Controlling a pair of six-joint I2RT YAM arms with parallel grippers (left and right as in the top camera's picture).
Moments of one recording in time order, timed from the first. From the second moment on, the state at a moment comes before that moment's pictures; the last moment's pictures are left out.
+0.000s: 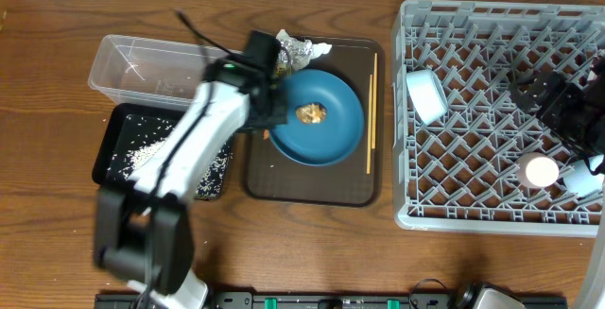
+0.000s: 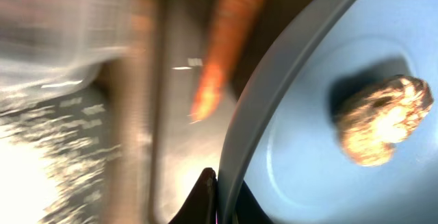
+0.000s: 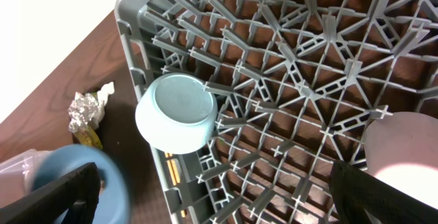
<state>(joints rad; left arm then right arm) -0.31 1.73 1.40 -0.98 0.01 -0.41 -0.43 1.31 1.34 -0.99 -0.41 0.30</state>
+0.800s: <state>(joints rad) -0.09 1.48 1.38 -1.48 -0.93 -0.67 -0.43 1.31 1.34 -0.94 -0.41 0.30</state>
